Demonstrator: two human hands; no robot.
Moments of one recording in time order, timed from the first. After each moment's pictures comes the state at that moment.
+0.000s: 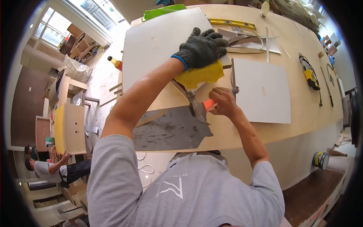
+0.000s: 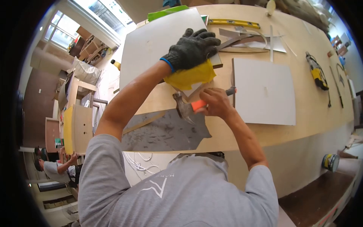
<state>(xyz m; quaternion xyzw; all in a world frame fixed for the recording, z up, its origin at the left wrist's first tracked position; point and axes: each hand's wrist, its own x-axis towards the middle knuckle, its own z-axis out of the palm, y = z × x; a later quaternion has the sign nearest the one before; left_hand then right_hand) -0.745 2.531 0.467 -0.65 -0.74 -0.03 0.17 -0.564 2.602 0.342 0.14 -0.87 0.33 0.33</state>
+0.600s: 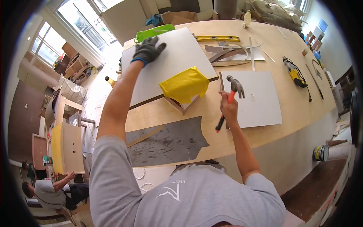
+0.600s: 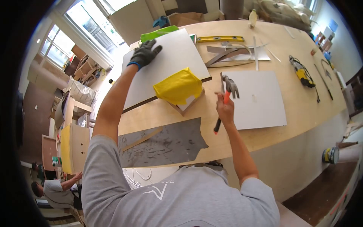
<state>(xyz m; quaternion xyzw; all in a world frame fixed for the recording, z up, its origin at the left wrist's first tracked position) -0.905 2.464 0.481 -0.35 -0.93 -0.04 0.11 -0.538 2.629 0.304 -0.21 -0.62 0.70 0.26</state>
